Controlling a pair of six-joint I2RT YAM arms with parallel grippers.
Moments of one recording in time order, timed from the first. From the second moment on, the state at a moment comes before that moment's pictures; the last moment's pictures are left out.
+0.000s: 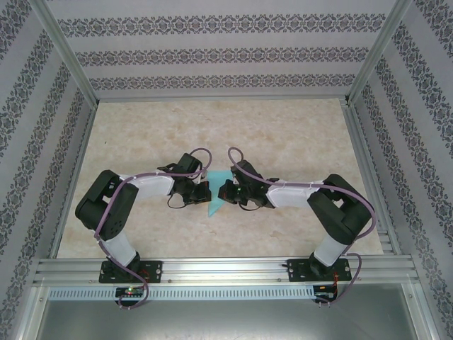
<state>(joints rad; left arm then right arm) -0.55 1.72 0.85 -0.30 0.45 -0.66 0.77 1.68 0.77 0.07 -0.29 0.96</state>
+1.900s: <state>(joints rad) -0.59 1.74 0.92 -0.41 0.29 -0.58 0.63 1.75 0.76 0.12 -0.18 1.04</state>
